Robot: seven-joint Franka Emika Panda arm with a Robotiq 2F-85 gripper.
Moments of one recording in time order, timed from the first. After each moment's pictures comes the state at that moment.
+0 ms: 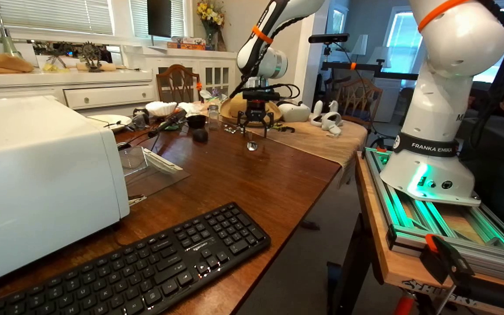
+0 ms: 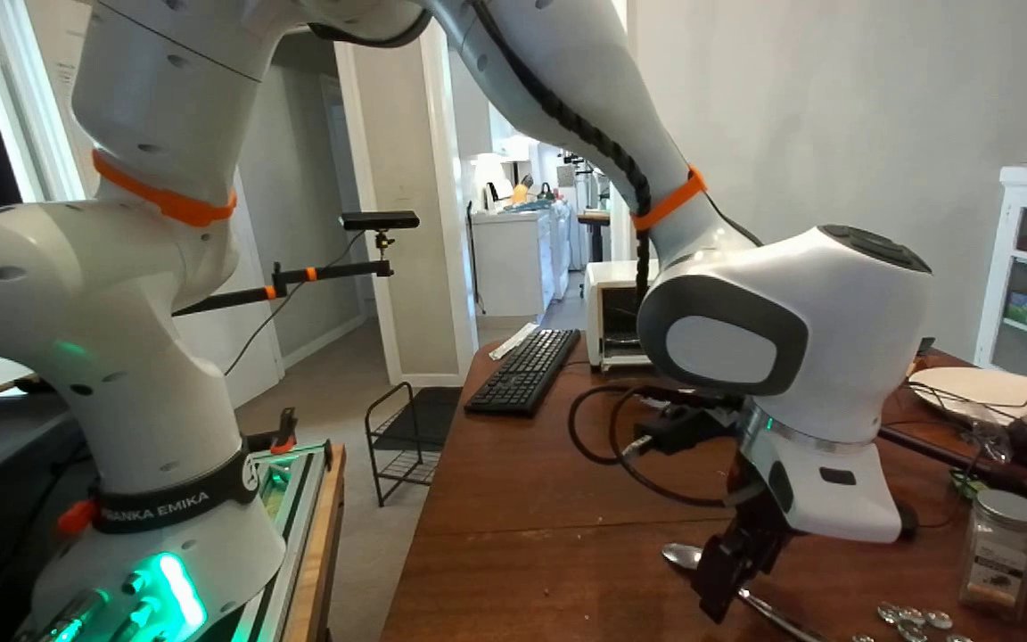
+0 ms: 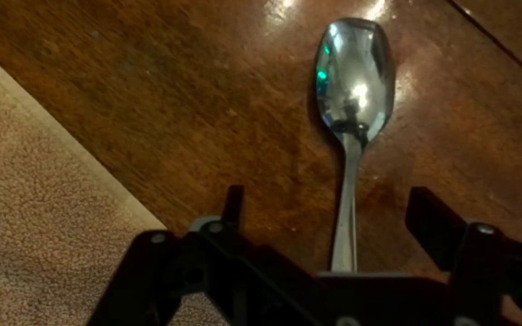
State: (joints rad) arm -0.20 0.53 -0.18 -2.09 0.37 2.43 0.50
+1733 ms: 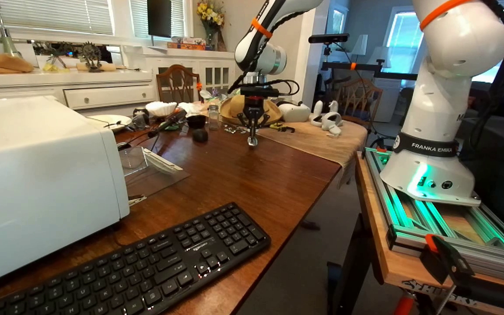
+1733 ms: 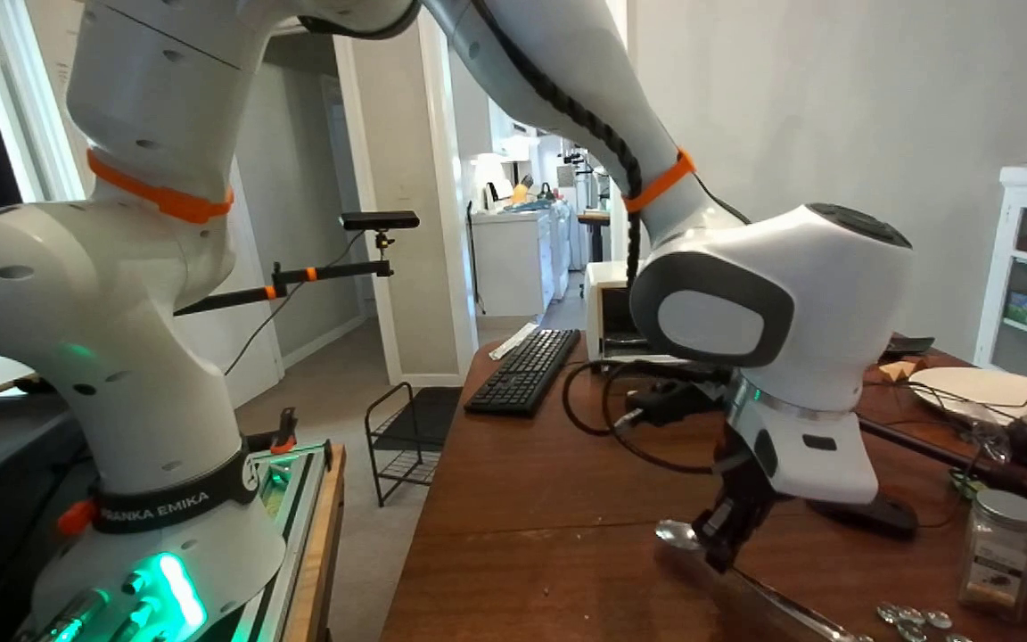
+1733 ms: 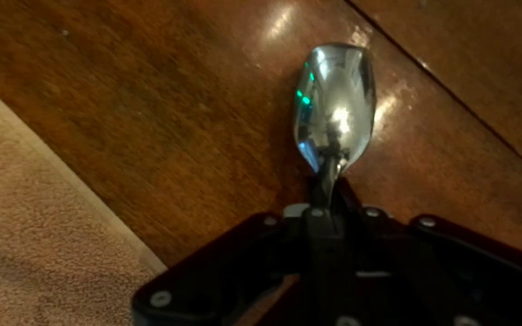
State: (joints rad) arm -0.16 0.48 -0.18 -2.11 0.38 2.40 0.50
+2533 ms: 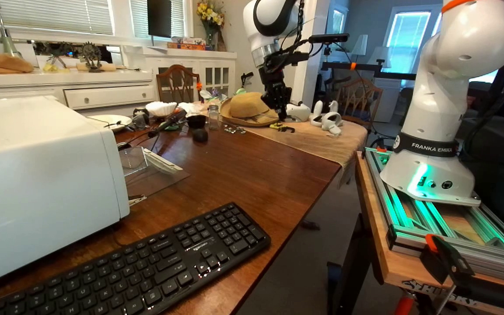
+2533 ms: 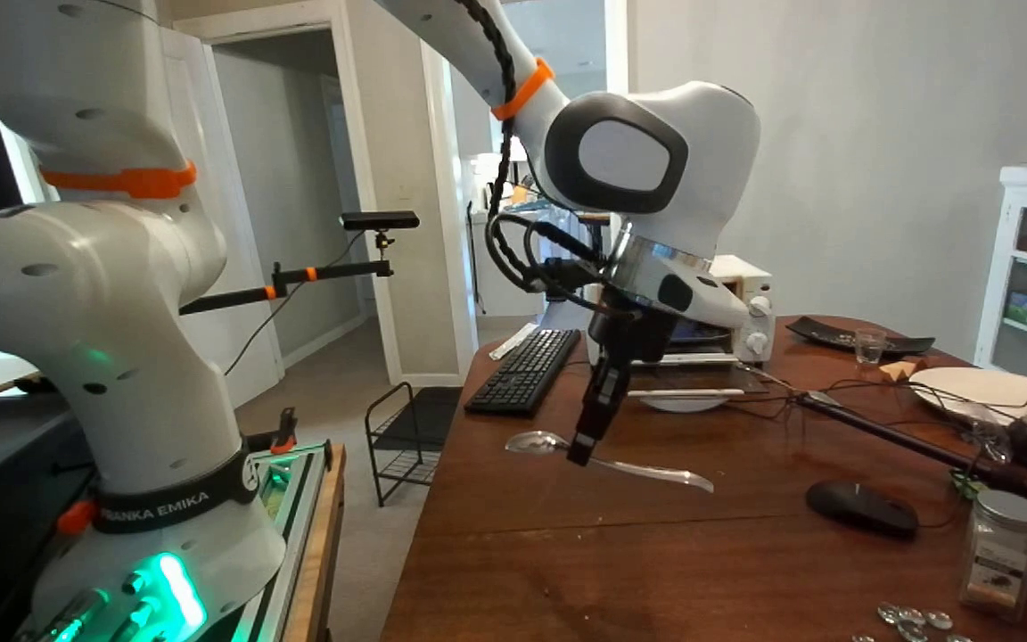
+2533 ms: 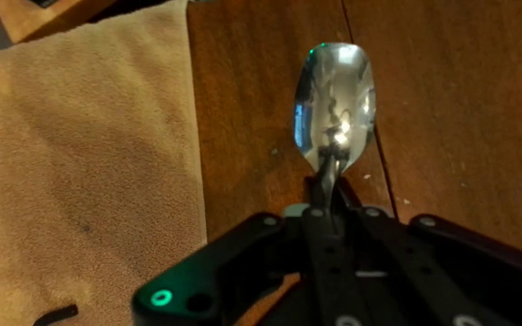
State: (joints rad) arm -0.06 0.08 -0.15 -2.36 -0.03 2.04 0.30
